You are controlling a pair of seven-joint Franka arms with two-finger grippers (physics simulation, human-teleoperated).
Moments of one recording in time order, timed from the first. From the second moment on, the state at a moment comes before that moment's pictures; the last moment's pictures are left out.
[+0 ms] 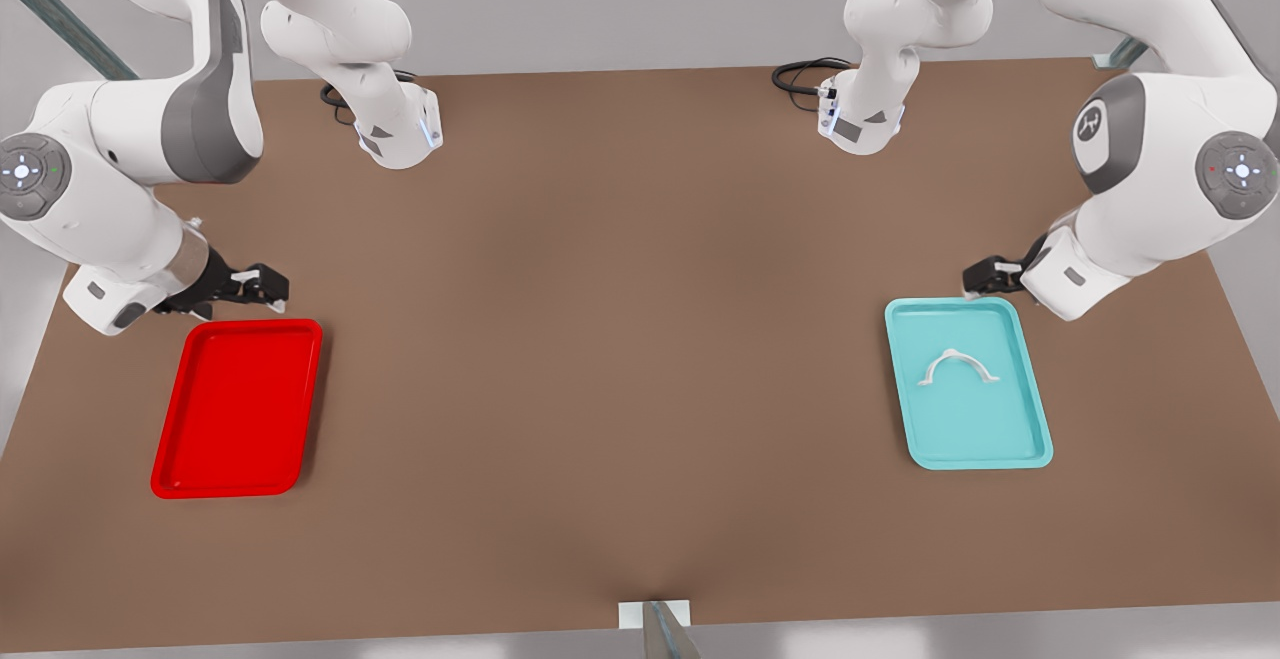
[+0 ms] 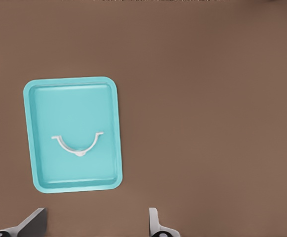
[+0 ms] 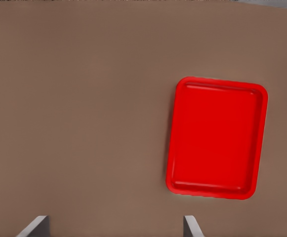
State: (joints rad) left arm -0.12 0.26 0.05 -1.29 -0.04 1.46 0.00; right arm -0.05 0.14 0.11 -1.47 -0.06 1.57 -0.05
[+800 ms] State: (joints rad) left arm 0.00 0.55 0.24 -2.09 -0.38 2.60 -0.04; right arm -0.05 0.14 0.11 -1.47 -0.06 1.59 -0.08
